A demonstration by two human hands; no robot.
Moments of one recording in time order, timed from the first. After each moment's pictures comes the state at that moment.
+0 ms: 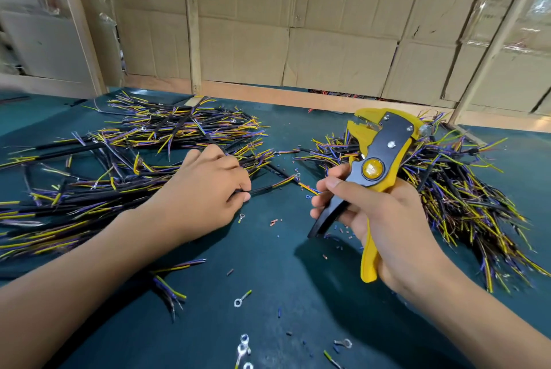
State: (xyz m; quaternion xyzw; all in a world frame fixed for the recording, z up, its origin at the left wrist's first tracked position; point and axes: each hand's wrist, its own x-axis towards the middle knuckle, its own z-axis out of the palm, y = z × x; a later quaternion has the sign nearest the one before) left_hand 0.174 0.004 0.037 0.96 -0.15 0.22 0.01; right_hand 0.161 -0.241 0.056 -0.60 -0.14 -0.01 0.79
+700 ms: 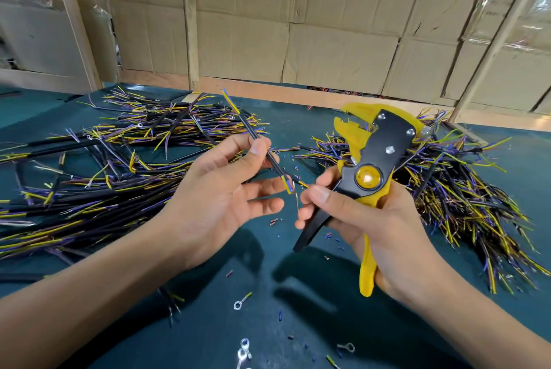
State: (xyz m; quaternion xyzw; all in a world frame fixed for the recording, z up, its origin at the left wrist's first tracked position) left_hand 0.144 -0.044 0.059 0.50 -0.10 0.02 0.86; right_hand 0.155 -0.237 0.051 -0.57 -0.24 0.07 0.78
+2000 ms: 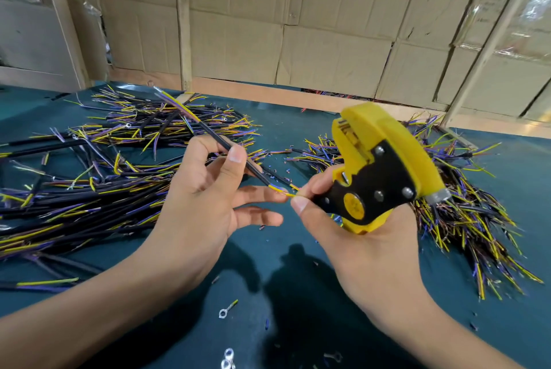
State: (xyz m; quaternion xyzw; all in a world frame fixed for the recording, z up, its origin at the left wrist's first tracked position) left_hand 0.132 -0.059 0.050 0.53 -0.09 0.16 0.83; right_hand 0.136 -0.224 0.054 -0.67 -0.29 -0.19 0.66
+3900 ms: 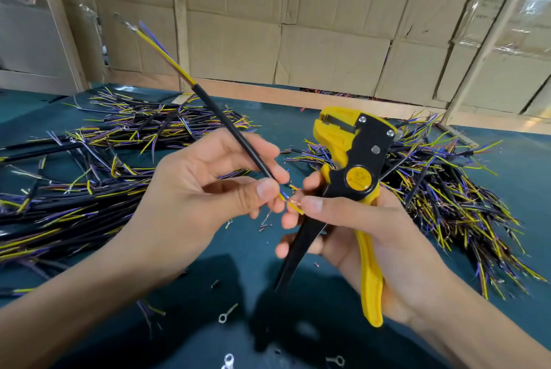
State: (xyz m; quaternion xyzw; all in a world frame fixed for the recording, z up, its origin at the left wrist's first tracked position) left_hand 0.126 -0.041 0.066 0.62 -0.25 0.14 0.73; right_hand 0.145 -0.234 0.068 -0.48 -0.23 0.19 0.83
